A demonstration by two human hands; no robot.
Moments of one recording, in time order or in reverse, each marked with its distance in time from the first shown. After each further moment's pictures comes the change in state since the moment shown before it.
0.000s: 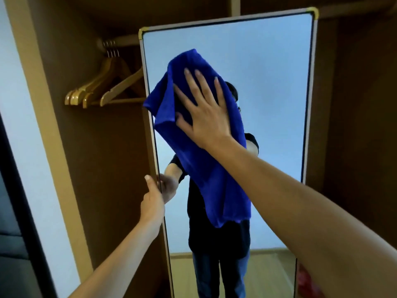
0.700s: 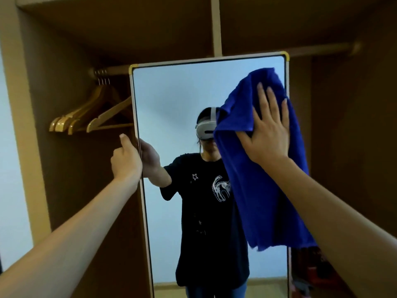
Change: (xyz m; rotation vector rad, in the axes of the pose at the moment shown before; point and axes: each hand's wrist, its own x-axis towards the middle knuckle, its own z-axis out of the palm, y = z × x) left_hand 0.015 0.133 -0.006 -0.126 0.291 0.405; right_hand -0.041 0.129 -0.032 -0.051 0.075 0.269
